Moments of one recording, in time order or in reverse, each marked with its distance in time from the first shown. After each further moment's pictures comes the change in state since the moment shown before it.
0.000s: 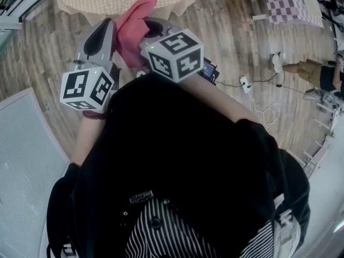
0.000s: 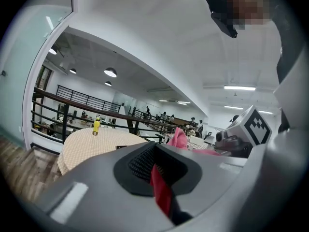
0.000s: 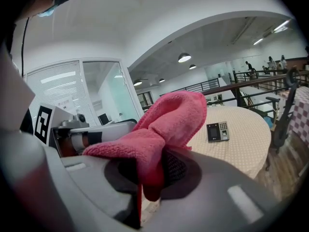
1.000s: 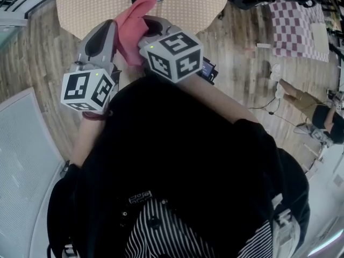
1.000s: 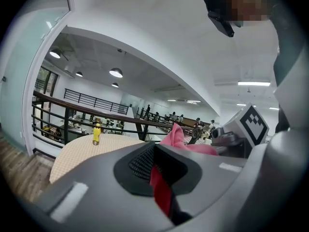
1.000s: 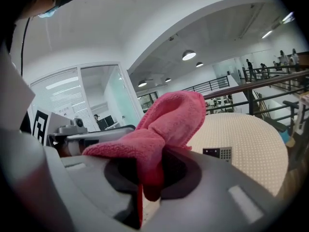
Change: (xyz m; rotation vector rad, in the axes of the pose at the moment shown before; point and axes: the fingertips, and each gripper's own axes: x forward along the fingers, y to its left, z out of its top) left arm 0.218 0.073 0.068 0.007 -0.001 0.116; right arm 0.110 -0.177 0.142 -0.023 0.005 0.120
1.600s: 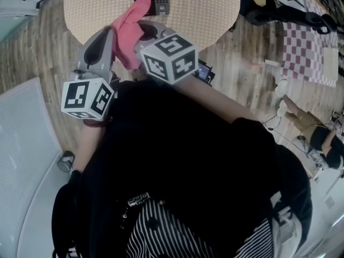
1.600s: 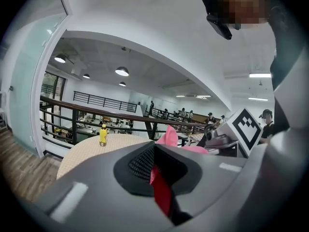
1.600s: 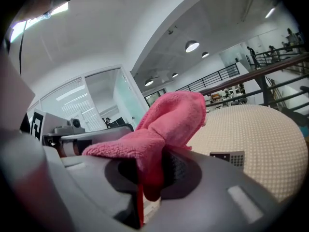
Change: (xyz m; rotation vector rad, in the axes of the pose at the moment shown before) left arm 0.074 0.014 0.020 0.012 0.036 0.122; right arm 0.039 -0.064 0.034 0.055 0.038 0.164
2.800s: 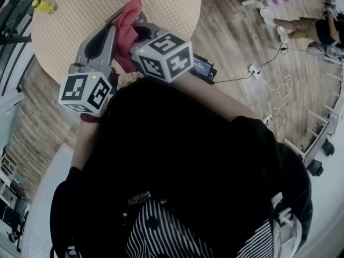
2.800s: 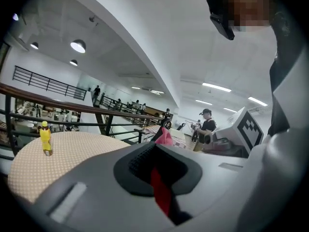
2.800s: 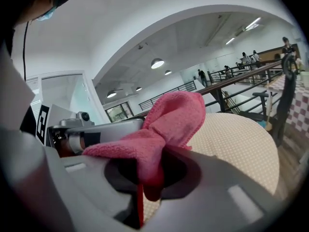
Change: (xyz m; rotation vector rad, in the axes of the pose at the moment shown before) left arm 0.119 0.019 0.022 0.054 0.130 -0.665; right arm 0.042 -0.077 0.045 0.177 -0.175 -0.490
